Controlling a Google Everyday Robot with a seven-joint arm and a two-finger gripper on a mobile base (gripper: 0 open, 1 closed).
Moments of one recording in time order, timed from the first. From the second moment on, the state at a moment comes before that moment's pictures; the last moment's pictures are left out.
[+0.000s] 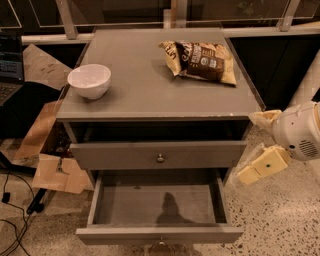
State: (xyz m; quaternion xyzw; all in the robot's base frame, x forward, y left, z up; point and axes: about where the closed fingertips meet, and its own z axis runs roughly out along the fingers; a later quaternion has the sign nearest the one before) arm 0.423 -0.185 0.876 -0.47 0.80 0.18 0.33
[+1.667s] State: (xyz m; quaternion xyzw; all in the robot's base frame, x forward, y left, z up) arm 0.379 -0.178 0.666 -0.39 0.85 0.20 0.28
